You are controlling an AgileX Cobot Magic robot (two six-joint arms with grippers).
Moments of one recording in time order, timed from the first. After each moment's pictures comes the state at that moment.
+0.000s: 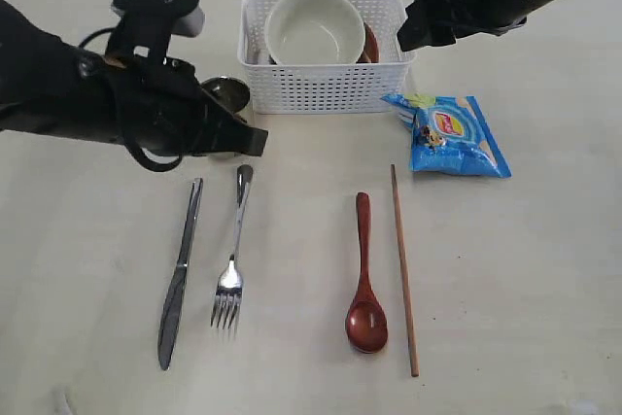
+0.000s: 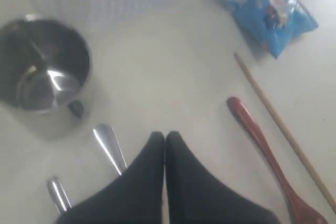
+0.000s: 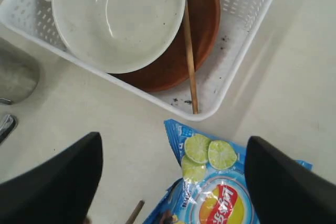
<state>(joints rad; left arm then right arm) -0.49 1.45 -0.73 -0.82 0.21 0.59 0.22 1.73 -1.20 0.53 0.63 -0.64</state>
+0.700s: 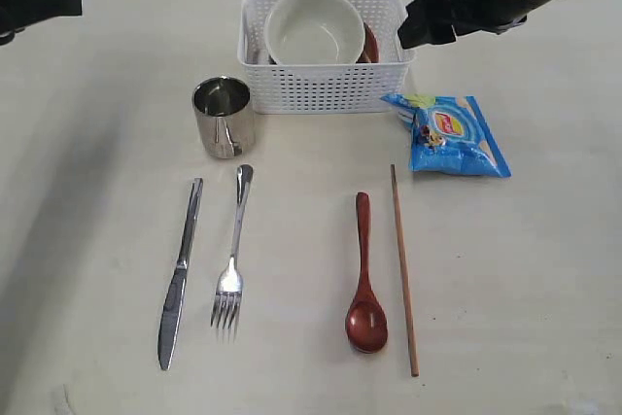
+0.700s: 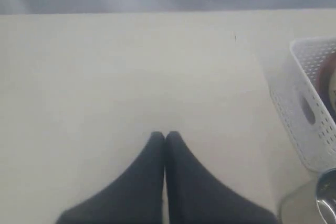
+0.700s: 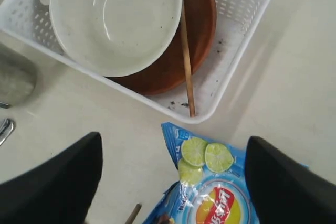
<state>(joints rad) 0.01 1.37 -0.74 -0.73 0.05 0.67 0.22 1.73 -1.20 0.53 0.62 -0.64</state>
